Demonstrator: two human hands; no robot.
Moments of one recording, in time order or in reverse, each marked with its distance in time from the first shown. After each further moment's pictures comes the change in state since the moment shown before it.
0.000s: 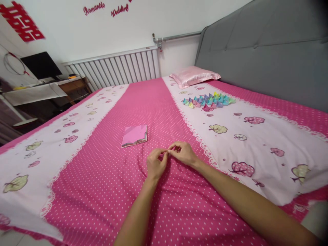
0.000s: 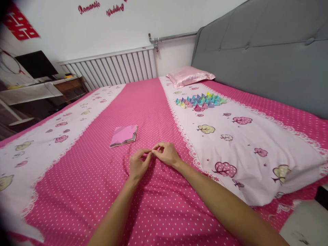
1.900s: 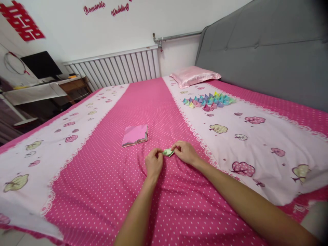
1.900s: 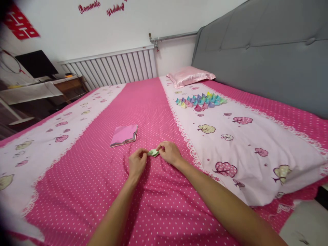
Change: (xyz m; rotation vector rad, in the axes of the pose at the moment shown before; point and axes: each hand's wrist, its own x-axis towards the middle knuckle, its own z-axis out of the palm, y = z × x) left_hand 0.004 -0.014 0.002 0.184 0.066 -0.203; right_hand 0.002 0.009 -0.004 -0.352 -0.020 0.039
